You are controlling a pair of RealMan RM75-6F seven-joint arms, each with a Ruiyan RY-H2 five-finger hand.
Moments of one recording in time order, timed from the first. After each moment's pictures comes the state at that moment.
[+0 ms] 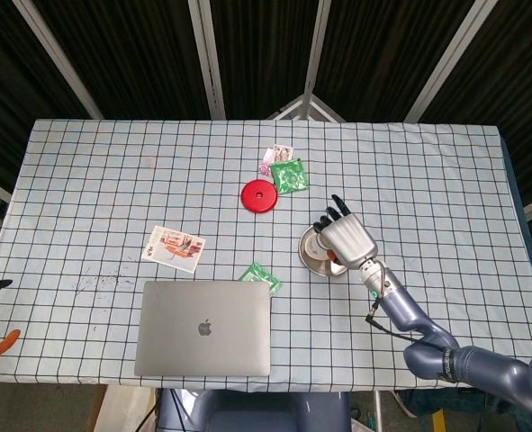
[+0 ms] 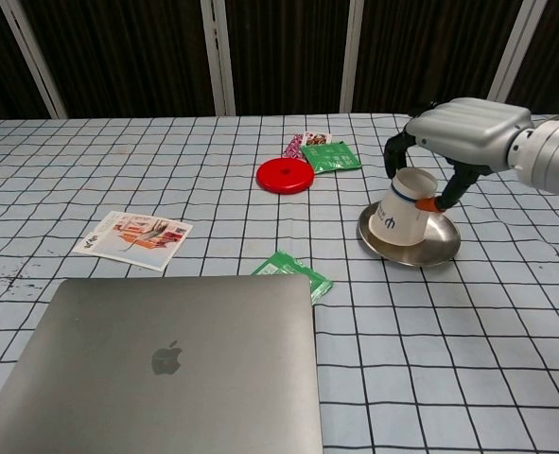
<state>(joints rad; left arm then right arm) 0.03 -1.05 -0.01 -1.74 1.55 1.60 0.18 0.78 -1.50 0.14 -1.31 -1.29 0.94 -0.37</state>
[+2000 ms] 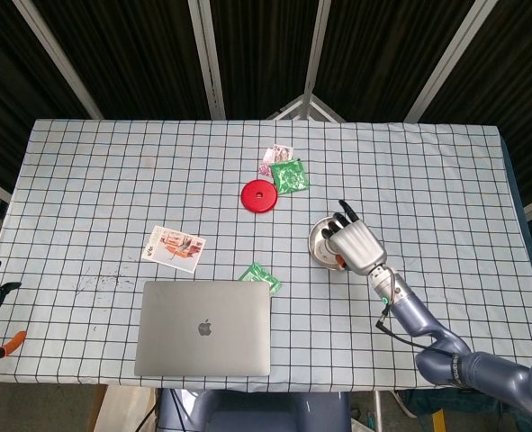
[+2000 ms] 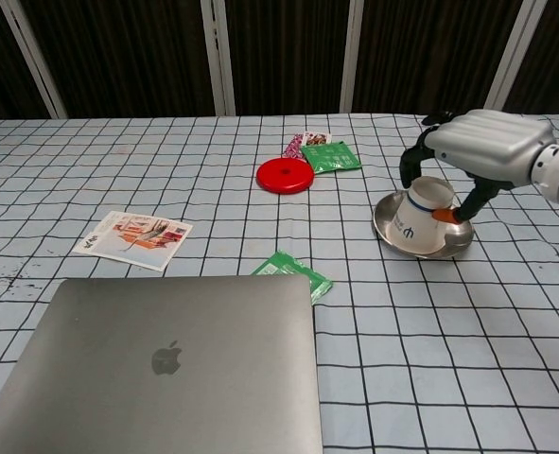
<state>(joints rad) 0.02 -1.06 0.00 -1.75 1.55 1.58 0.22 0.75 -1.51 0.09 -1.24 -1.41 0.99 -0.27</state>
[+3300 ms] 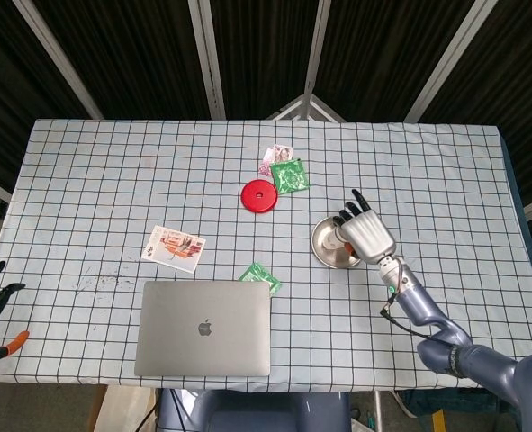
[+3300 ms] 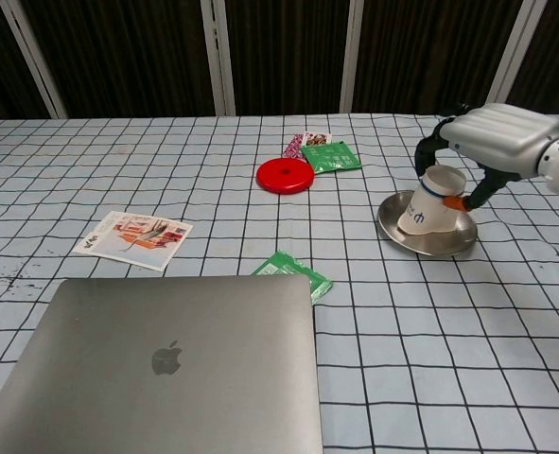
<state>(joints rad) 0.02 -1.07 0.00 -1.75 1.55 1.57 0.25 0.74 -1.57 0.09 -1.05 -1.44 1.00 -0.16</state>
